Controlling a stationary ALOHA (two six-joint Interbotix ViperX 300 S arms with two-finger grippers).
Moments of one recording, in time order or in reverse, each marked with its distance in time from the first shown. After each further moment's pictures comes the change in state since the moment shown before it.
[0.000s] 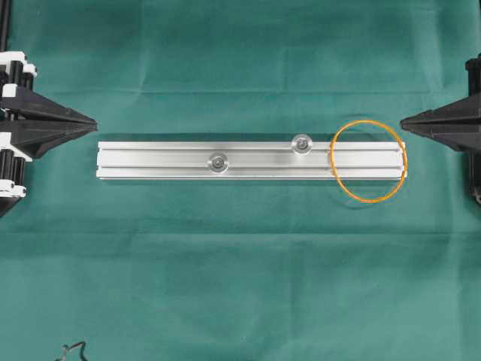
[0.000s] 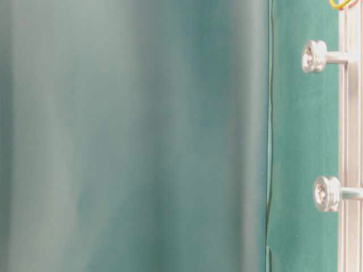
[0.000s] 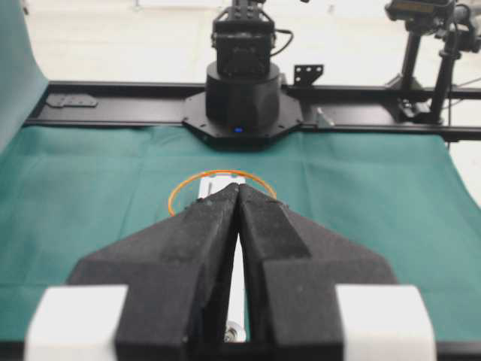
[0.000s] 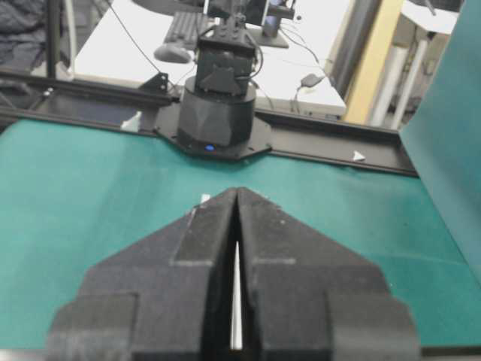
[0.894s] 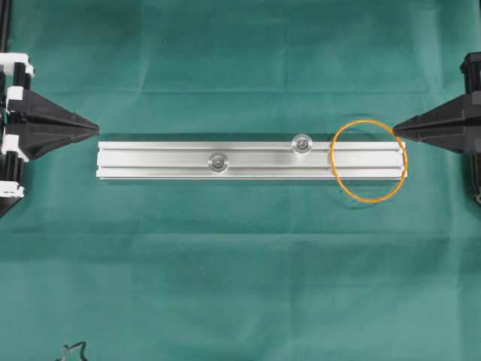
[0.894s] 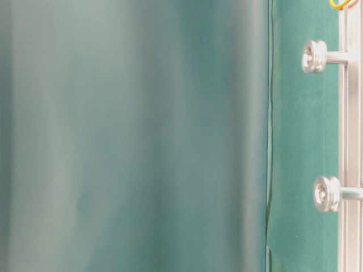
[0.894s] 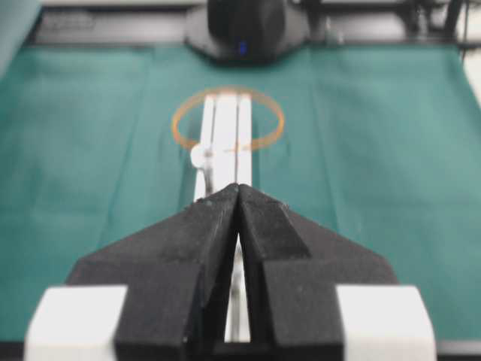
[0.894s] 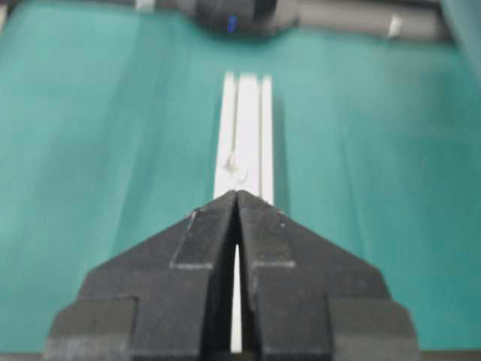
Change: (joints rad) left arm 0.005 -0.017 -0.084 0.029 0.345 -0.003; right arm 0.000 0.017 -0.140 0.005 0.471 0.055
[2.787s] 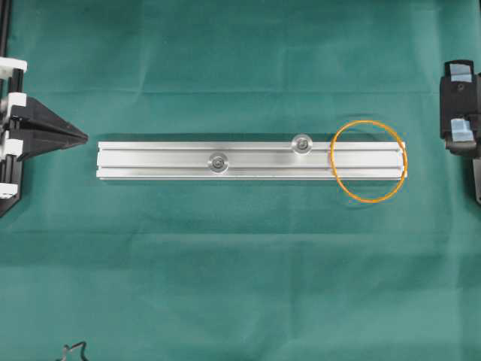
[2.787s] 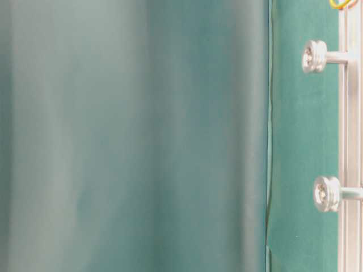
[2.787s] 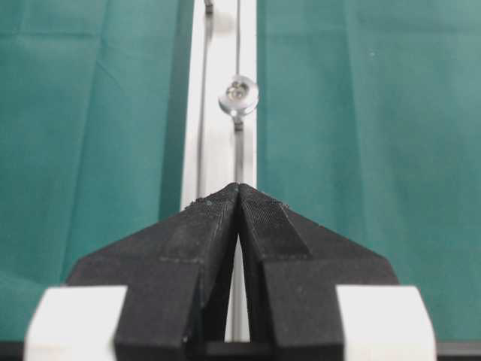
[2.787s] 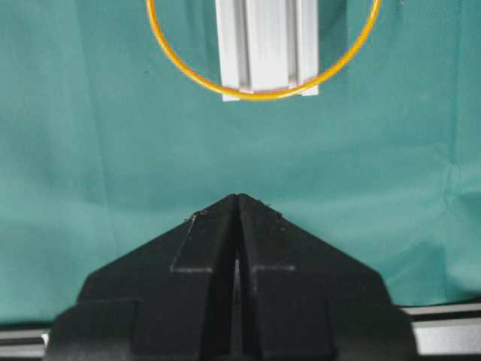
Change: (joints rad) left arm 0.002 0.006 -0.089 0.000 0.405 -0.005; right arm 0.000 0.238 -0.285 -0.012 1.120 0.189
